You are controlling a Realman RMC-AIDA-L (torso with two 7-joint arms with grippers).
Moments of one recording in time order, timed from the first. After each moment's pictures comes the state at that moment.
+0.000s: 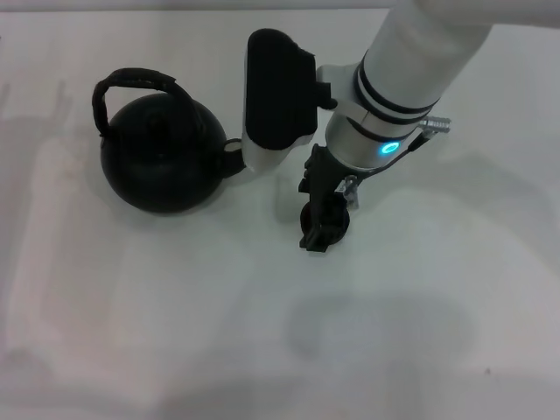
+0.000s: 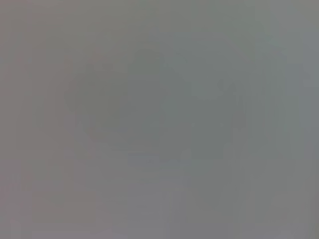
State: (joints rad) left arm -0.46 -2.08 -0.02 -0.03 1.33 1.30 -0.35; right arm 1.04 2.03 -2.07 -0.88 -2.21 -1.20 2.37
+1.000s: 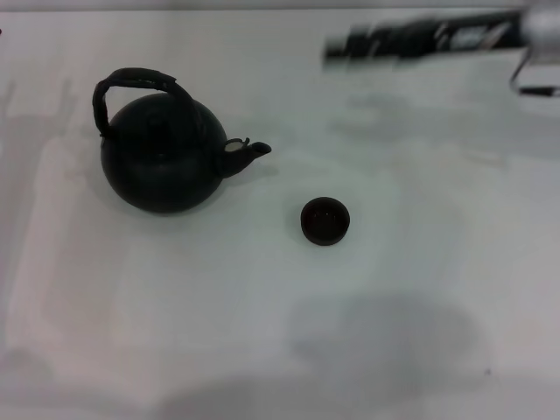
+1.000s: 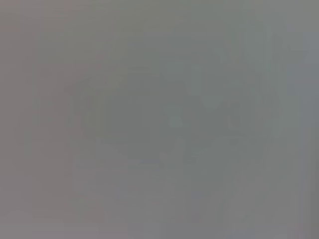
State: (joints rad) left arm -0.46 -2.07 0.00 -0.03 1.33 1.33 -0.36; right arm 0.69 2.01 -0.98 -0.76 -1.88 -1.40 2.02
